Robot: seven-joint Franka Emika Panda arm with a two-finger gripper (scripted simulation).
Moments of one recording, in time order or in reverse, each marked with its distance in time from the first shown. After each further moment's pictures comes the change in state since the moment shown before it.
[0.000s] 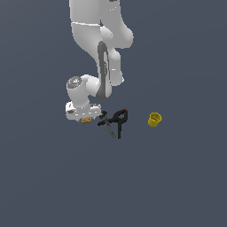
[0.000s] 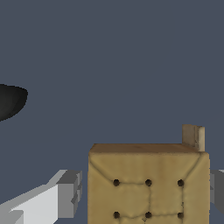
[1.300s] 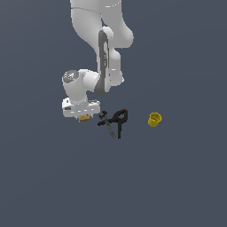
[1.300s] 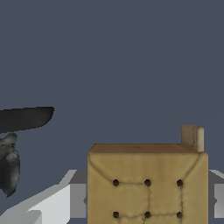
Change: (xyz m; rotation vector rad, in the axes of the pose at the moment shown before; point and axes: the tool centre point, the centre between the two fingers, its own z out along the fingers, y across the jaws) arm 0.009 0.004 -0.038 0.001 -0.001 0.000
